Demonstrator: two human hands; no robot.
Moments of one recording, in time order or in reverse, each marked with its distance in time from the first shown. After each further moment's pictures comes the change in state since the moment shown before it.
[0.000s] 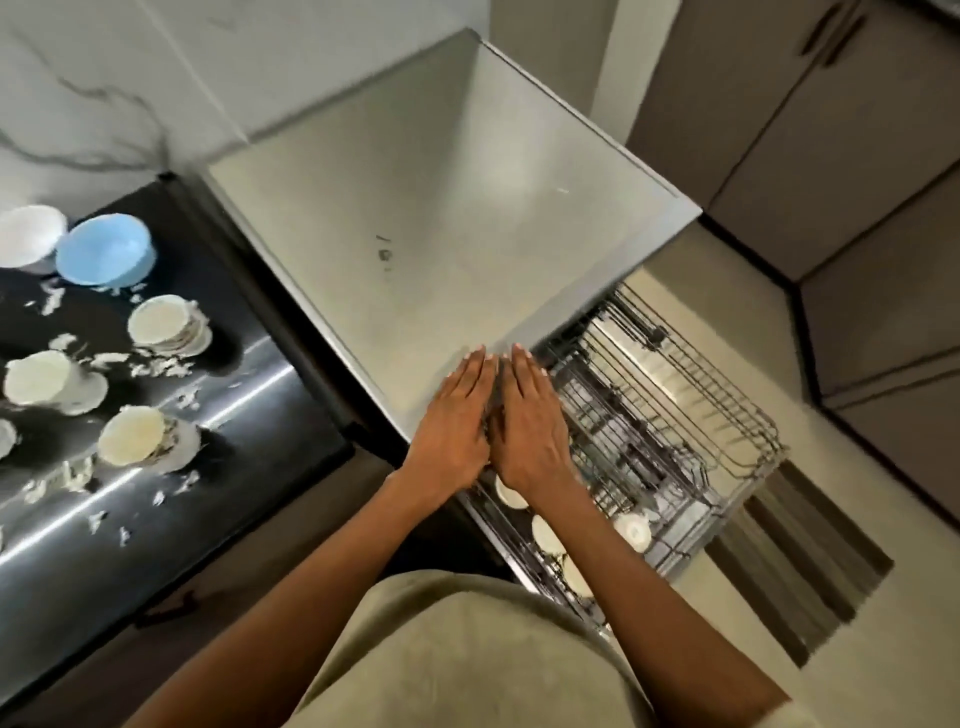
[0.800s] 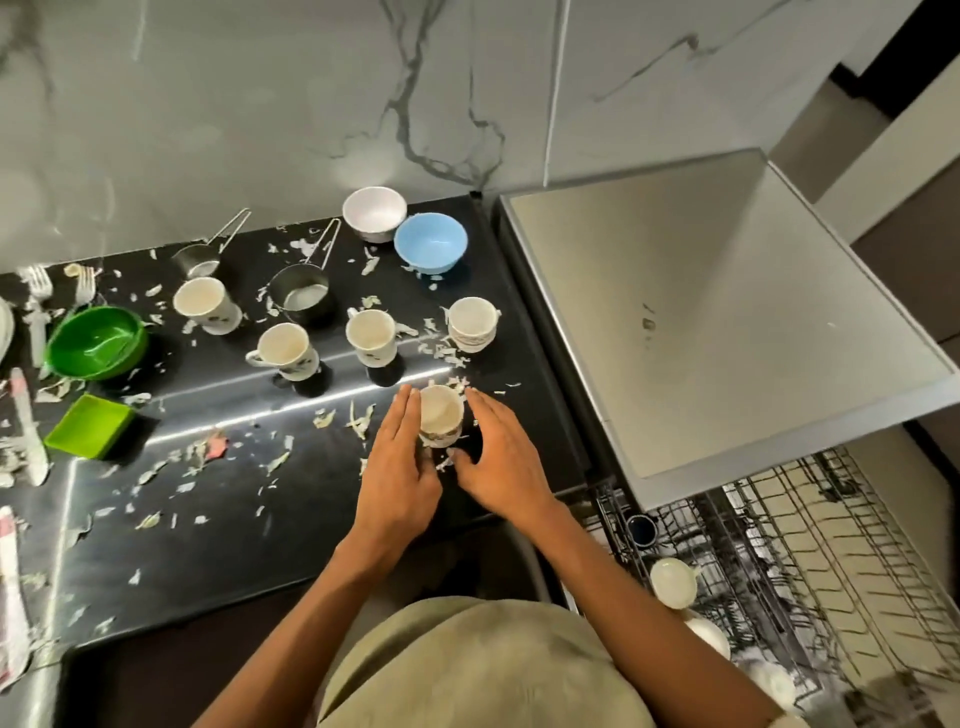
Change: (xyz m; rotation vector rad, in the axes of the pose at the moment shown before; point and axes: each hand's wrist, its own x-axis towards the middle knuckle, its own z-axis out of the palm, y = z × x) left_hand -0.192 -0.177 -0.151 -0.271 0.471 -0.623; right_hand 0.043 -0.269 0.083 0.311 -0.249 -0.292
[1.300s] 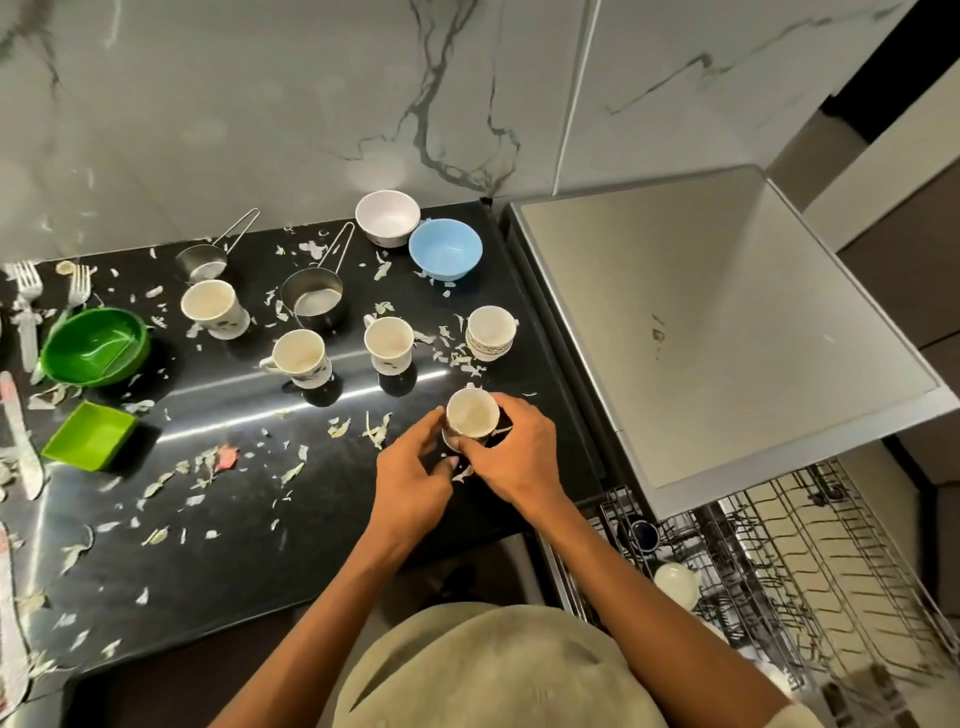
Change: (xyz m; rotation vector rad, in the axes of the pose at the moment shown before) left_hand 0.015 -0.034 -0.028 -0.463 -0.020 -0.179; right_hand 0.027 -0.043 0.024 0.188 0.213 0.145
